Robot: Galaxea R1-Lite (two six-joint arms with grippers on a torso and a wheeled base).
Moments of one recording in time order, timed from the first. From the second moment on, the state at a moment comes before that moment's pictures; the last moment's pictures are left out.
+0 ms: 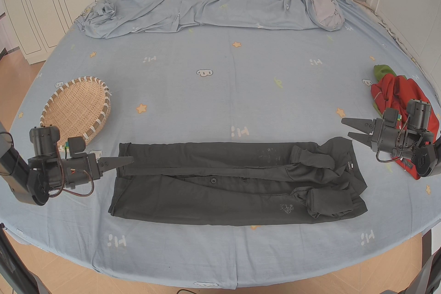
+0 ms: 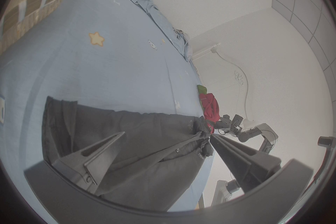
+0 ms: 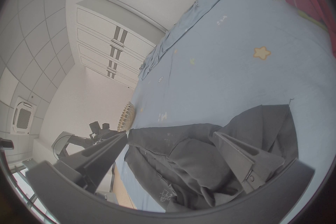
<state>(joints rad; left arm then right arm) 0.16 1.94 -0.62 -0.84 -0.97 -0.28 -0.11 1.91 -0.77 -0.85 0.88 0.51</state>
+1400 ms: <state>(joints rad) 0.22 2.19 -0.58 -1.08 -0.96 -0.28 -0.11 1.87 -0.77 -0.84 0.91 0.52</state>
